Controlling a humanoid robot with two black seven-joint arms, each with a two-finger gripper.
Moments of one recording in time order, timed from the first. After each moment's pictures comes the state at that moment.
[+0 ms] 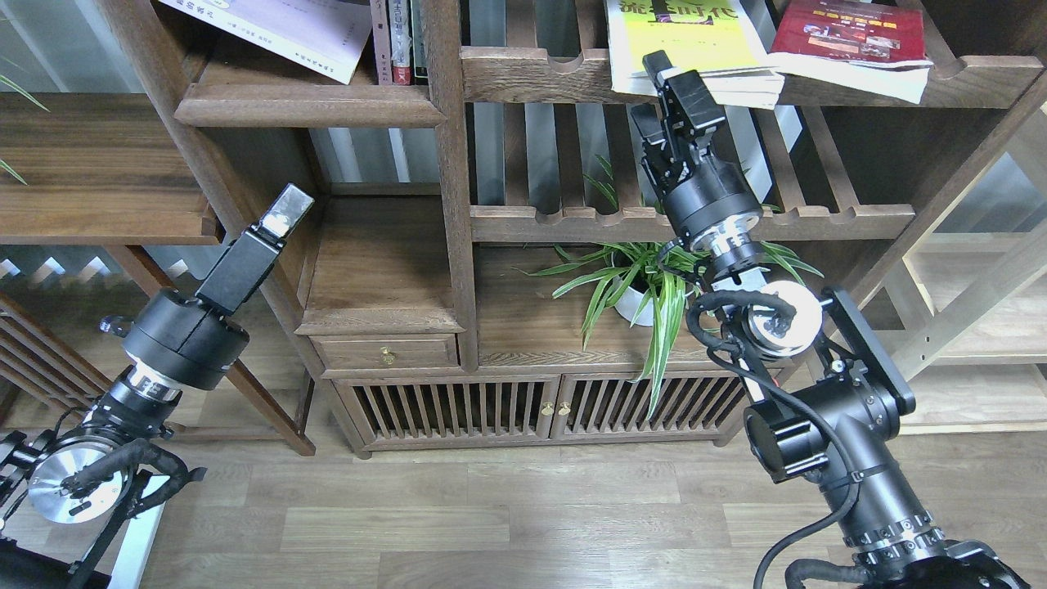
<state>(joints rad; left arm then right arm) -0.07 0.27 -1.29 -1.60 0.13 -0.49 0.07 0.43 0.01 1.35 1.30 0.15 0.09 -0.01</state>
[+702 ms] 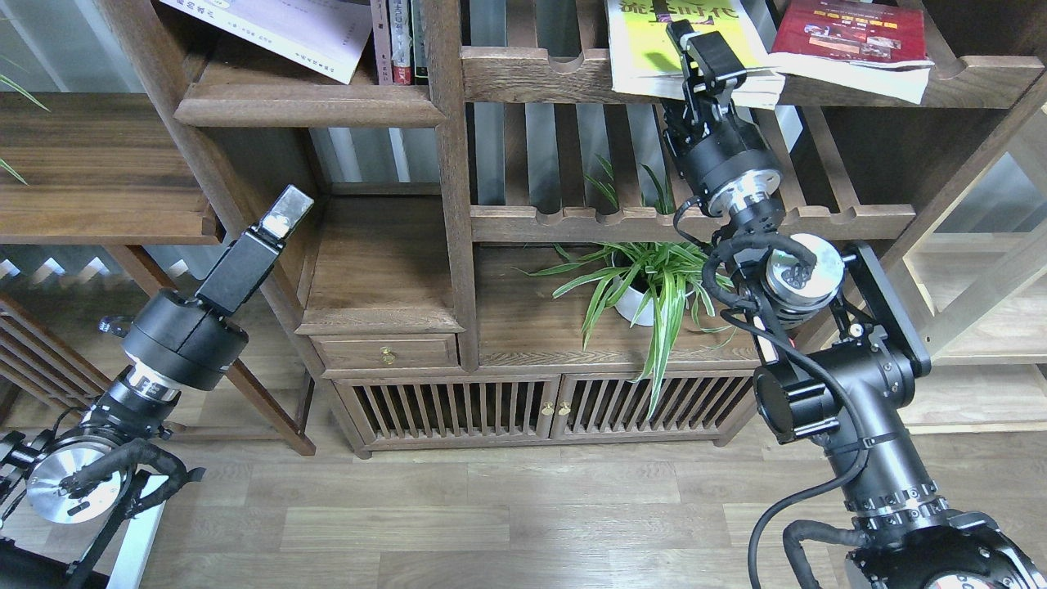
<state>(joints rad) -0.07 0.28 -1.29 -1.60 0.13 -0.49 0.07 0.51 0.02 1.40 1.30 0.16 -0.09 -0.01</state>
